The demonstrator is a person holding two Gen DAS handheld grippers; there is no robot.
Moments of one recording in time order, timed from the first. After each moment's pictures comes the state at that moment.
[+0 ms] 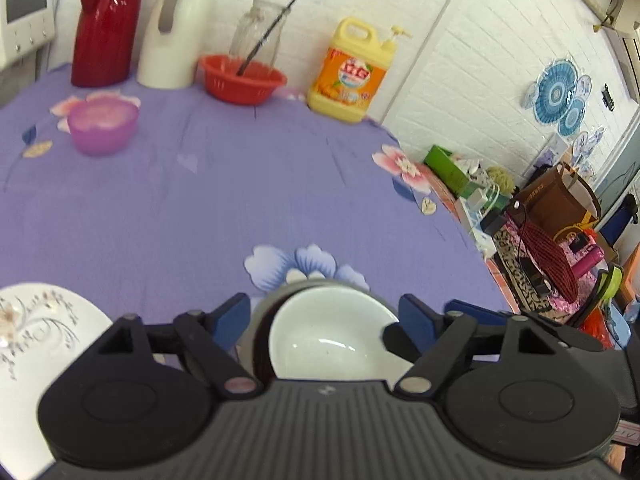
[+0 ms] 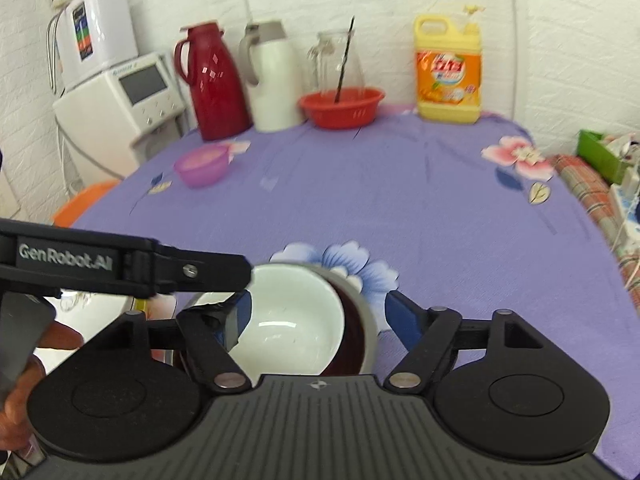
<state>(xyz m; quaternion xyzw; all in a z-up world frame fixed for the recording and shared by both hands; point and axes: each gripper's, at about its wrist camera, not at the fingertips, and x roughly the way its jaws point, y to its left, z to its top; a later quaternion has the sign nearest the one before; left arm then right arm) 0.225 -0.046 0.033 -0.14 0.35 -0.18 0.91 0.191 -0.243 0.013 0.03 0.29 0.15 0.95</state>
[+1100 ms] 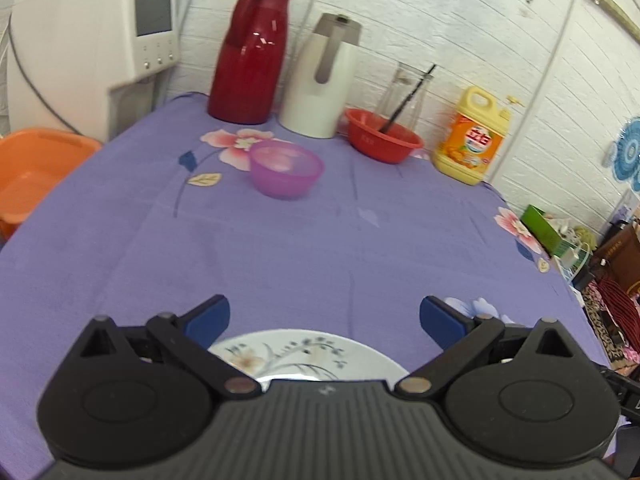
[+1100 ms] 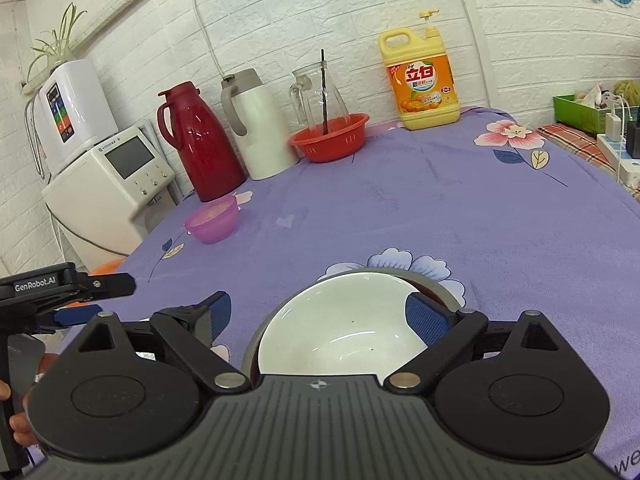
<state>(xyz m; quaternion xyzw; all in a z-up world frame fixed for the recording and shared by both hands) 0.220 0.106 0.016 -0.15 0.31 -0.05 0.94 0.181 -0.202 -0.005 0.14 0.25 0.12 0.95</state>
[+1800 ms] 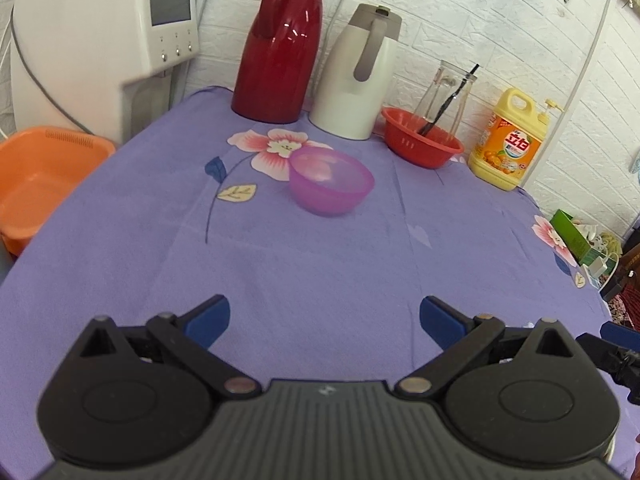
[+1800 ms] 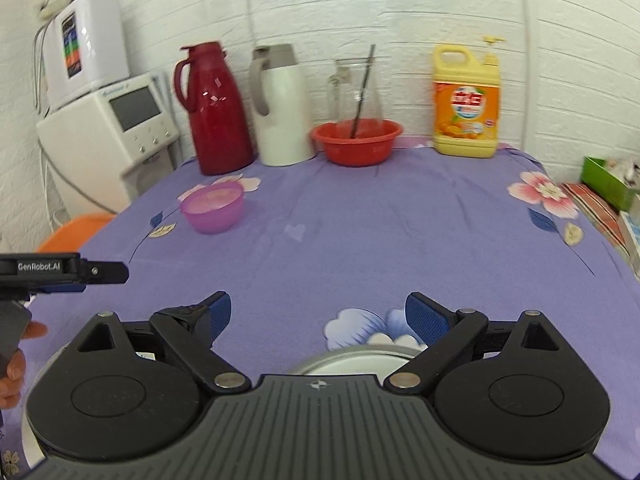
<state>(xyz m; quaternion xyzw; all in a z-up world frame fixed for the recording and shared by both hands) 0.273 0.144 0.008 -0.14 0.33 -0.03 0.93 0.242 -0.146 0.022 0.01 0.28 0.14 0.95</state>
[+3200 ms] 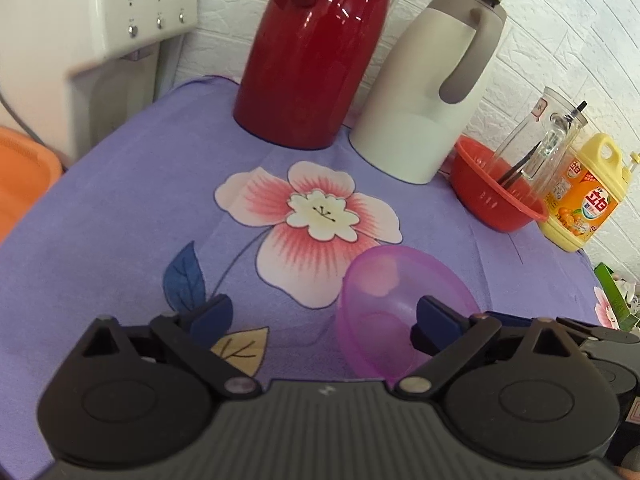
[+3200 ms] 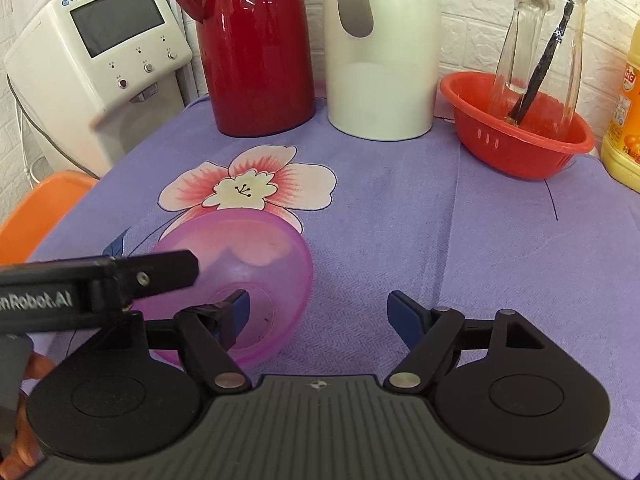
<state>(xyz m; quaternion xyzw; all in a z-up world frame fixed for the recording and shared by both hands) 0.476 0.194 -0.025 -0.19 0.35 -0.02 0.92 0.489 0.004 -0.018 -0.04 0.38 0.20 0.90</state>
